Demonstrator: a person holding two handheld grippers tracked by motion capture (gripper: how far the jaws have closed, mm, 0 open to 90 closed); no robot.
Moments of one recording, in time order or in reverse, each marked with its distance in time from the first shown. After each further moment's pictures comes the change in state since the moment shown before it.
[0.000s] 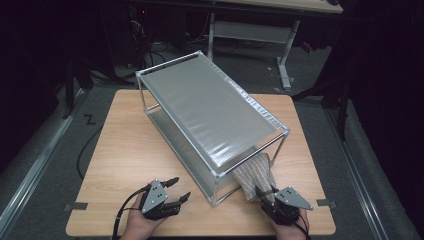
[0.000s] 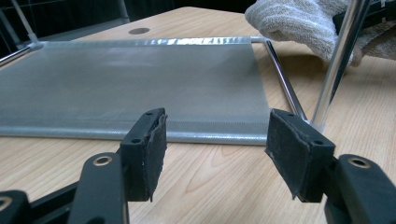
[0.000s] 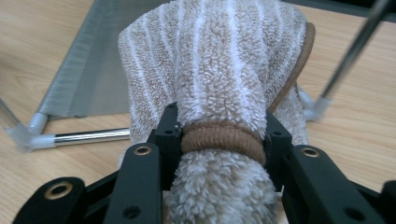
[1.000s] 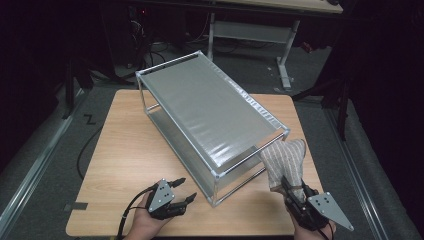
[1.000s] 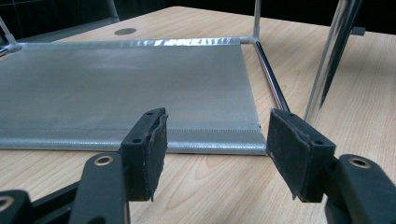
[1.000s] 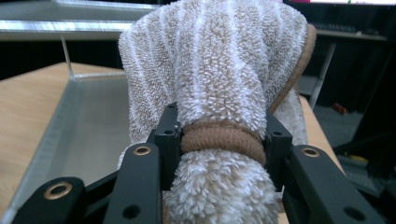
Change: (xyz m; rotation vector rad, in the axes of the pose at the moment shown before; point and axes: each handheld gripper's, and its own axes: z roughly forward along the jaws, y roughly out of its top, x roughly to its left) left arm -0.007 0.002 0.011 0.004 -0.027 -0.001; right arm -0.020 0.033 -0.062 -0.291 -0.164 0.059
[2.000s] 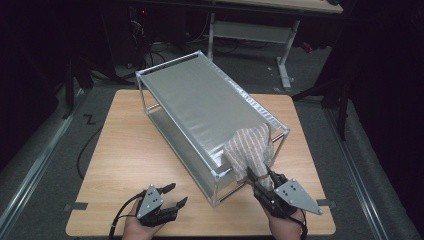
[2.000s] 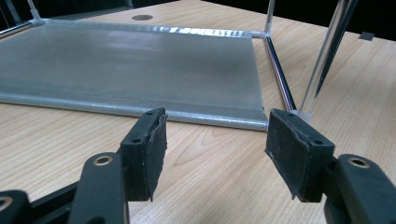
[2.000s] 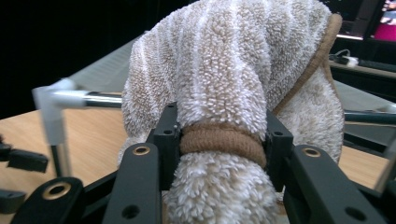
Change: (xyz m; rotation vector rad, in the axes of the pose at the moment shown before) left arm 0.000 -0.014 -0.026 0.010 0.042 -0.084; right arm 0.061 0.031 0.033 -0.089 0.251 -0.094
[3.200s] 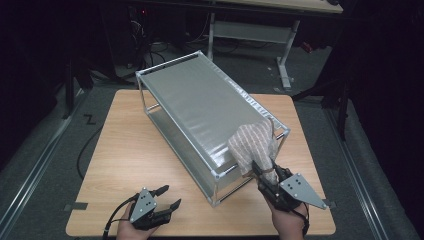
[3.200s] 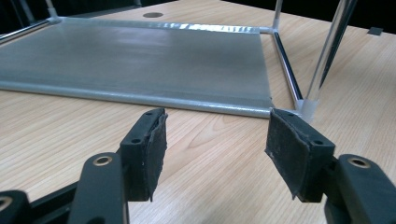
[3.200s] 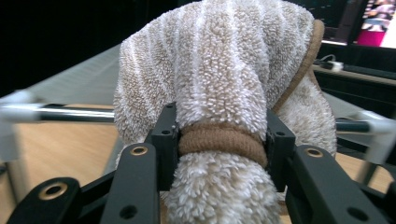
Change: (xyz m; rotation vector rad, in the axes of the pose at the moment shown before) left arm 0.004 -0.007 -0.019 0.005 0.040 -0.001; right arm -0.021 0.002 0.007 -0.024 -0.048 0.010
